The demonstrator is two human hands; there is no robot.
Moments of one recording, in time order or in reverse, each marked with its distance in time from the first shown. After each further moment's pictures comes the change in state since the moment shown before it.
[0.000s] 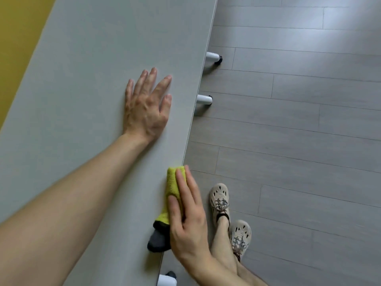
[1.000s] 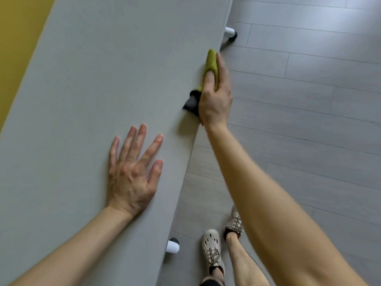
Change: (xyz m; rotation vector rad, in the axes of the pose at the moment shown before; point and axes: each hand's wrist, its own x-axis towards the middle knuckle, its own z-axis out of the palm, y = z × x) left_hand -0.288 -0.015 -0.050 0.021 -0.015 -0.016; right_hand 0.128 -0.002 0.016 0.019 0.242 0.075
